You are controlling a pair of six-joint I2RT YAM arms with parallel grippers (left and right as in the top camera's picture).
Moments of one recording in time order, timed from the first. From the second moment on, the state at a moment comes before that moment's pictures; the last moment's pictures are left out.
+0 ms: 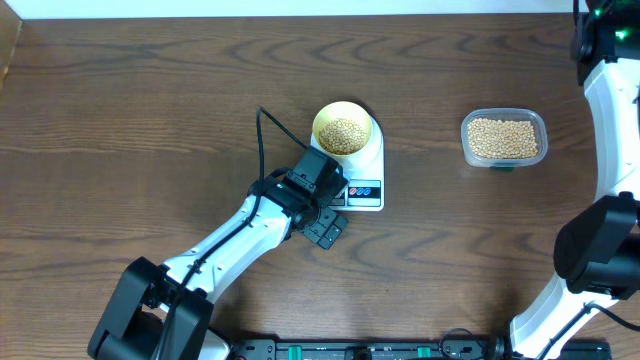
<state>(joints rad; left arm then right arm) -0.58 1.57 0.89 -0.61 0.04 0.09 -0.14 1.95 1.88 0.16 -0.27 -0.19</state>
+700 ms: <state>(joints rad) -0.58 1.57 0.89 -0.61 0.04 0.09 -0.13 1.95 1.88 0.14 -0.20 -0.06</state>
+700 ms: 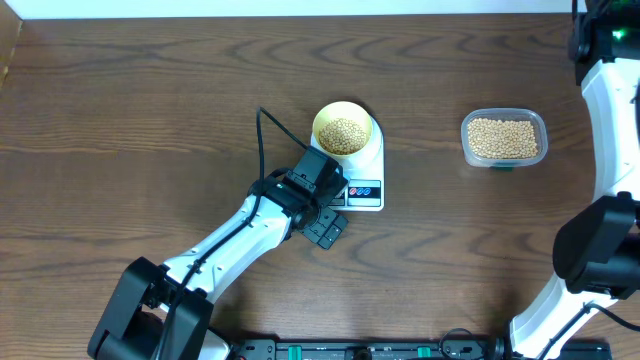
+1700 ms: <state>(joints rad) -0.40 1.57 0.89 -0.61 0.04 0.09 0.07 1.95 1.88 -0.35 -0.24 0.24</state>
